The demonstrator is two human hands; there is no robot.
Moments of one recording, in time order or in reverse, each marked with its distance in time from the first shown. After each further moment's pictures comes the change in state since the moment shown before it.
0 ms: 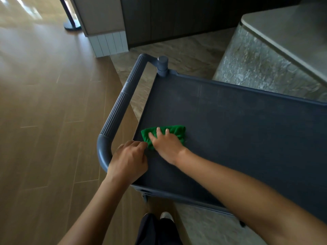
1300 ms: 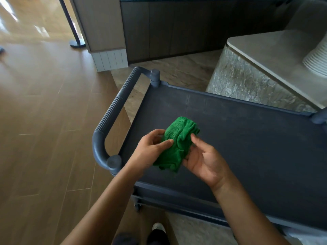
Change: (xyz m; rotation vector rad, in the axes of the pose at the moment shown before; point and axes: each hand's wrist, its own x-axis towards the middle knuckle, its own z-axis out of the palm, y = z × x) left_hand -0.003 0.097 -0.032 -1.337 -0.072 -0.310; right_hand -0.159 0.042 -0.042 2.720 0.176 0.223
